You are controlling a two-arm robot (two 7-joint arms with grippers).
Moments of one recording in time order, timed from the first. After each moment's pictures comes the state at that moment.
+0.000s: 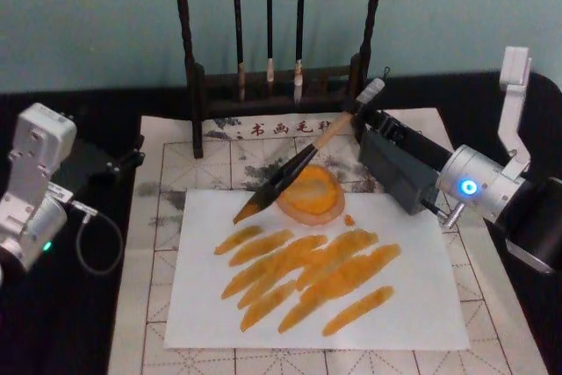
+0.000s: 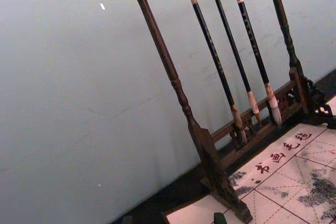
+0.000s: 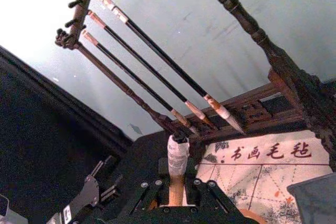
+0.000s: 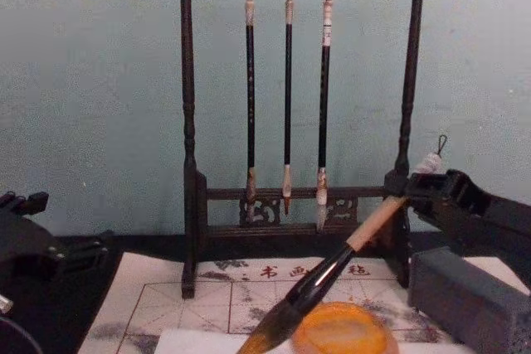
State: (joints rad) left arm -0.20 0.60 0.45 -1.41 -0.25 -0.12 0.03; right arm 0.44 0.45 -0.54 -1.17 1.30 0.22 0.52
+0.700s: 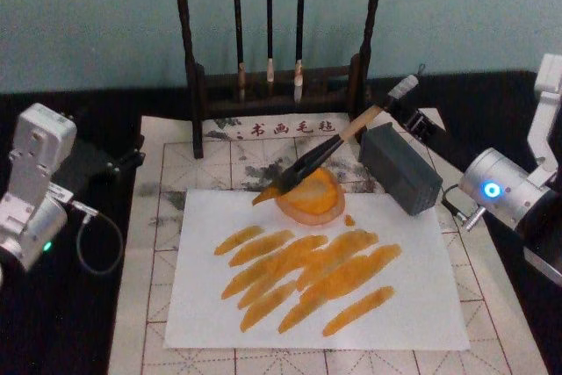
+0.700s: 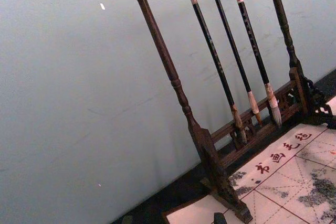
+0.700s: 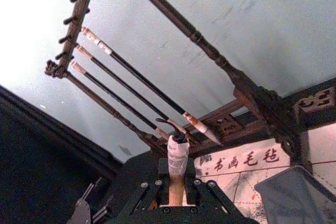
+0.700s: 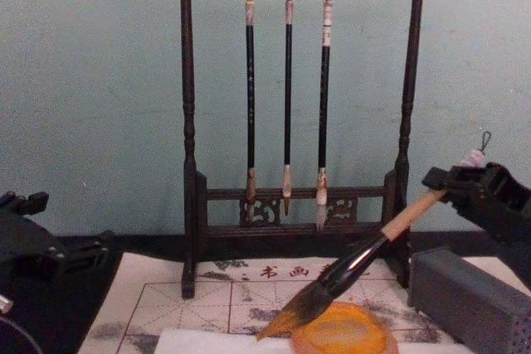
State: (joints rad) left arm -0.20 0.60 0.45 -1.41 -0.25 -0.12 0.03; right arm 0.36 0.48 -0.48 -1.26 1.37 0.18 0.41
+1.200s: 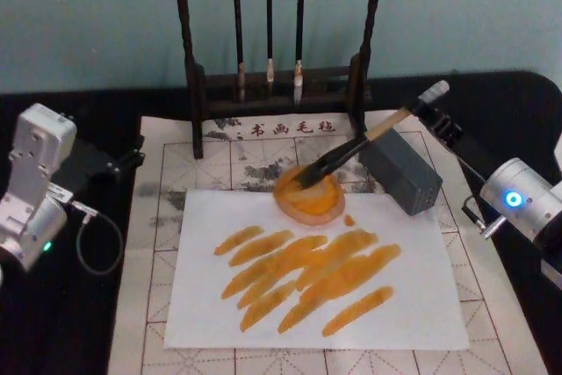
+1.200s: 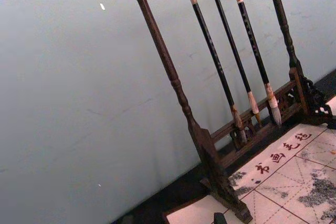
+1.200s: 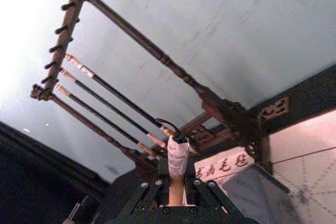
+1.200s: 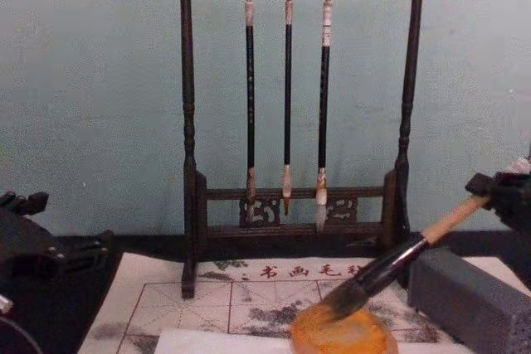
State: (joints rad) left arm -0.20 0.60 0.45 -1.41 -0.25 -0.12 0.03; right arm 0.29 0.51 -0.43 -1.31 1.42 0.12 0.35
